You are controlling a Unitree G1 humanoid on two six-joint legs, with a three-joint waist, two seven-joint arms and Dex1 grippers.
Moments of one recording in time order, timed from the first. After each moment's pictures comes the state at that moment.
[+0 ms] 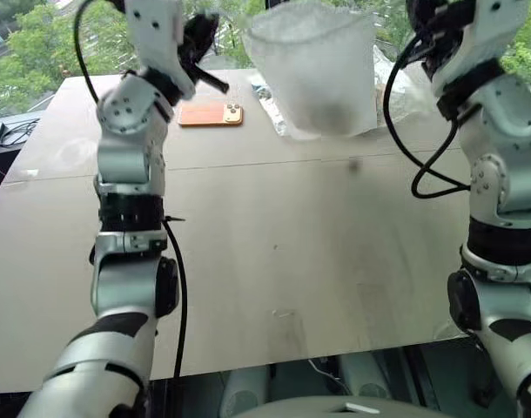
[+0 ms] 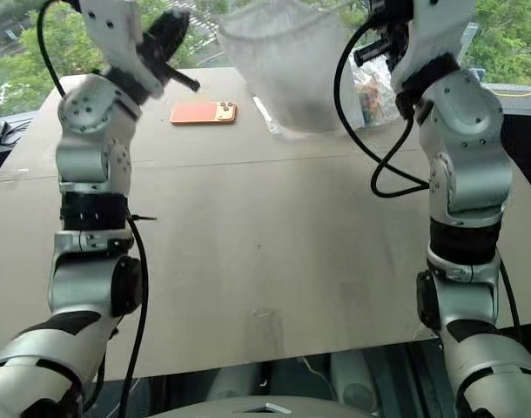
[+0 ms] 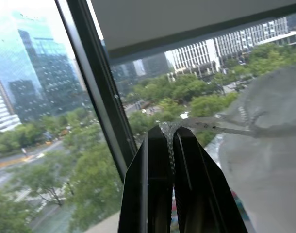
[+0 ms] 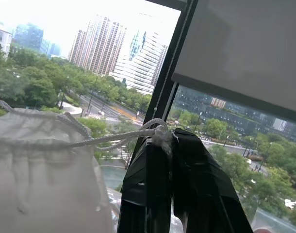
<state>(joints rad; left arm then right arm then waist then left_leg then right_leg) -1.13 0.52 0.16 0.51 -0.12 0.05 -0.40 -0.98 -0.41 -0.11 -0.19 0.15 0.51 0.29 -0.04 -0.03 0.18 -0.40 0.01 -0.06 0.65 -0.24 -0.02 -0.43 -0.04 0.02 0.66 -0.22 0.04</state>
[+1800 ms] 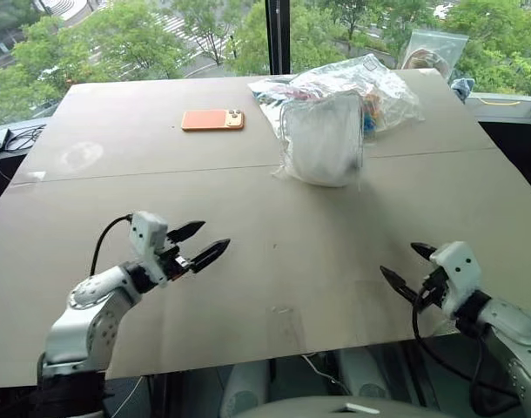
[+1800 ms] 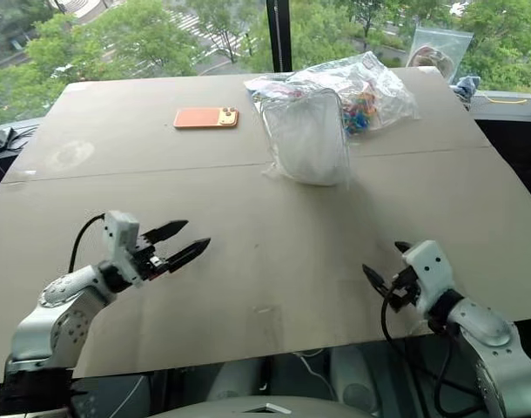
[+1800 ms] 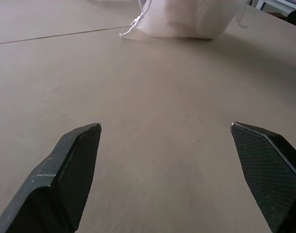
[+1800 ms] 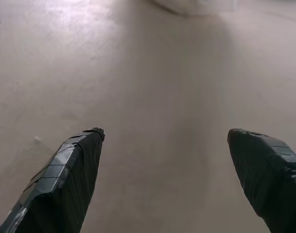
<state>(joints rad) 0.05 0.61 0.28 -0.17 -0.57 0.37 -0.85 0.31 -0.55 -0.15 -0.59 0.32 0.39 0.50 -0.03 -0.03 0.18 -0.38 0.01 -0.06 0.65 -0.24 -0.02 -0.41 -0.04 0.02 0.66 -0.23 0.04</state>
